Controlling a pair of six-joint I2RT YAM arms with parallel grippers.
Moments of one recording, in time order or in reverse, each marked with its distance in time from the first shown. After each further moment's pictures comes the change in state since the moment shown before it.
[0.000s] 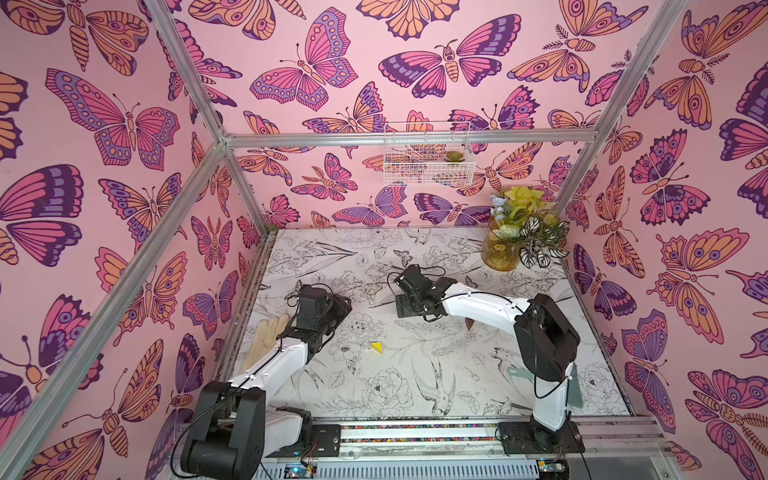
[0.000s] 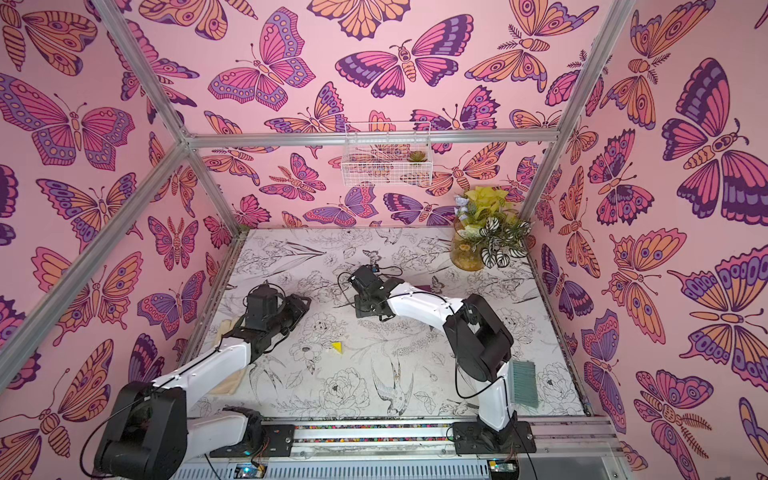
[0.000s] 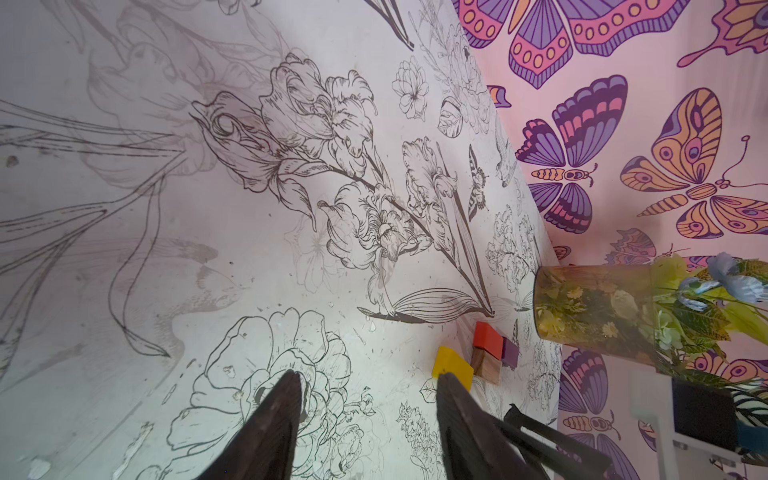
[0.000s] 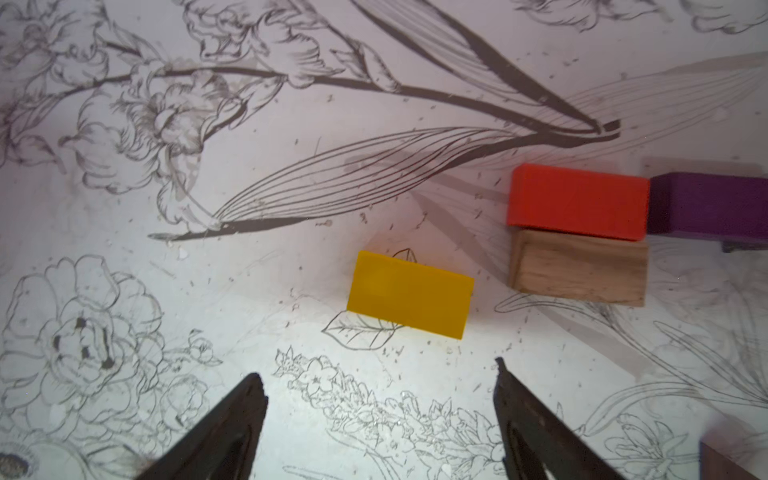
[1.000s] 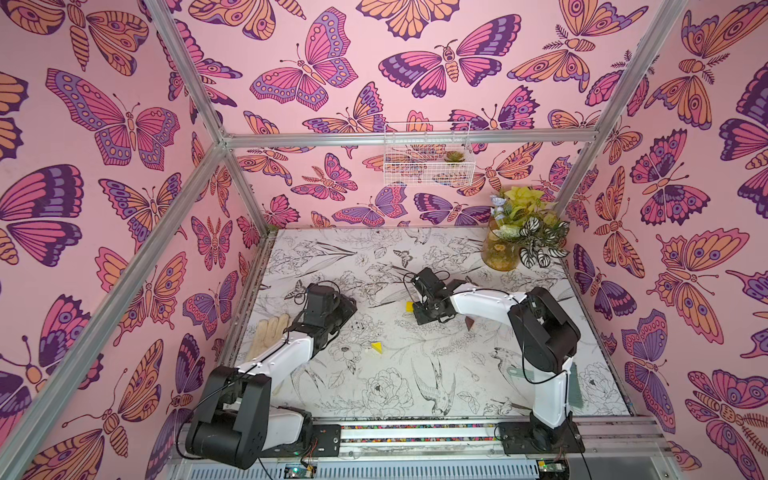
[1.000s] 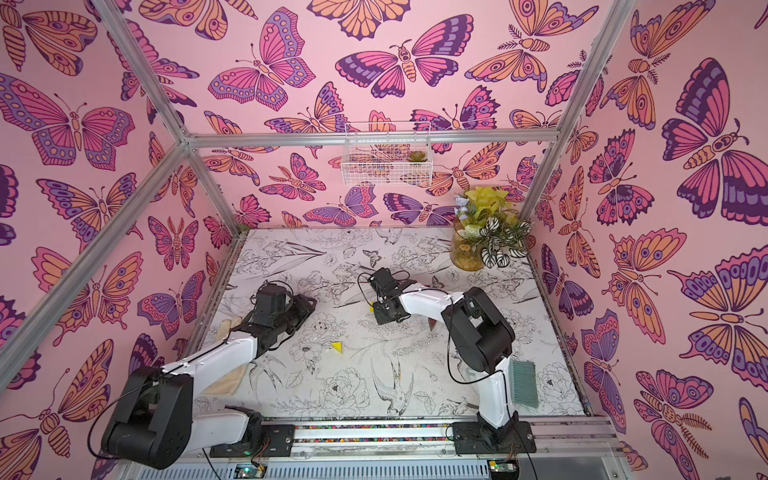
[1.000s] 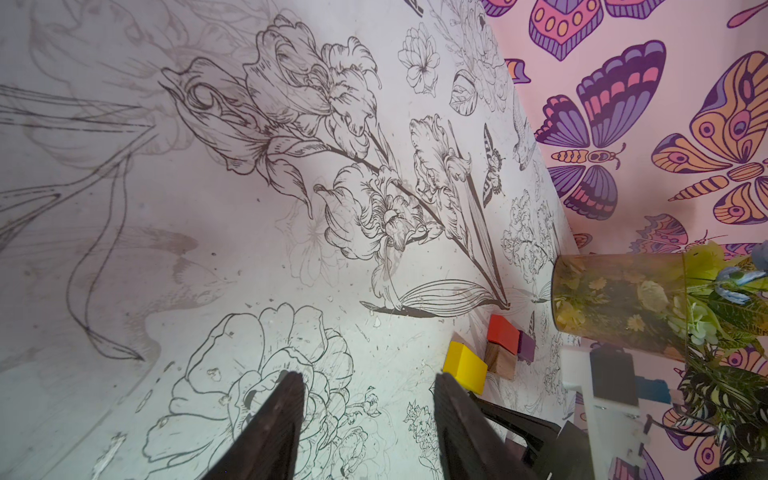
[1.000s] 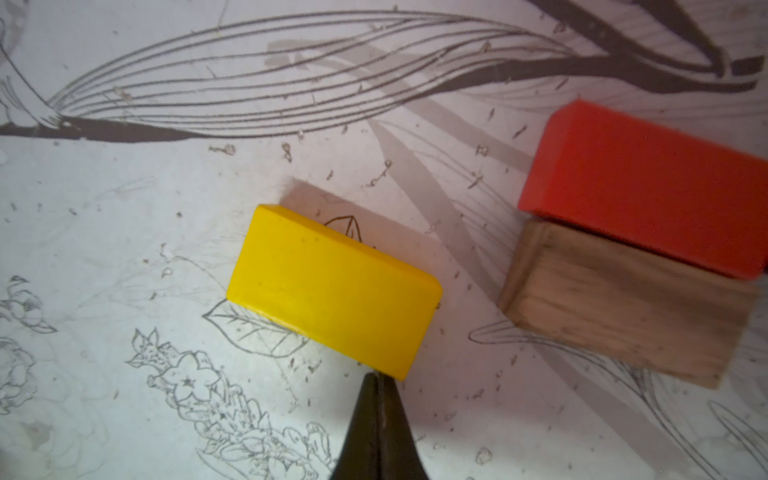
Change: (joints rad) left arm -0.048 0.078 0.037 -0.004 -0.026 0.000; right arm -0.117 0.017 -0.160 0.107 -0.200 -0.278
